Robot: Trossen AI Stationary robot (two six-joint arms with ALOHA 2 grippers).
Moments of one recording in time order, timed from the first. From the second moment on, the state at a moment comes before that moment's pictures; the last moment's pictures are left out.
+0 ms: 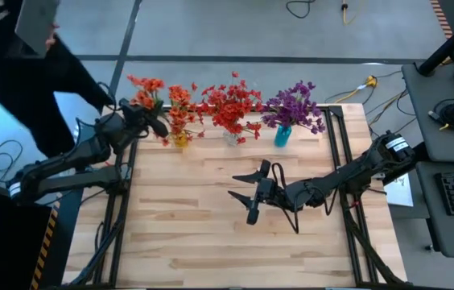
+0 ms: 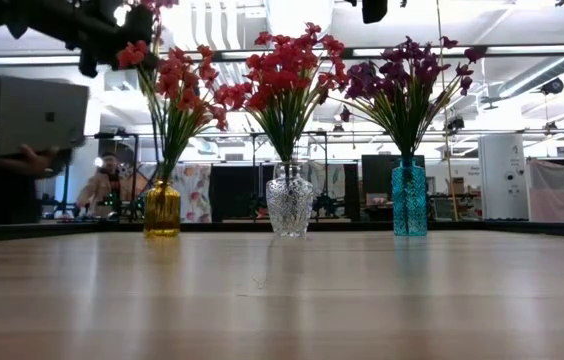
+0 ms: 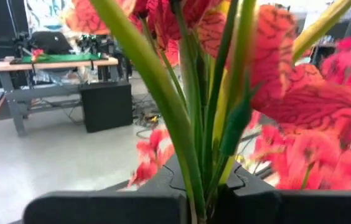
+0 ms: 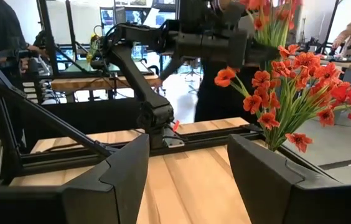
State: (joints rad) left arm 0.48 0.64 0.57 0.08 -0.48 -0.05; right arm 0.38 1.57 0.93 0.68 0.65 -0.02
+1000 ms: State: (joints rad) left arm 0.48 0.66 0.47 0.19 -0.49 -0.04; right arm 0.38 1.57 0.93 0.68 0.65 -0.02
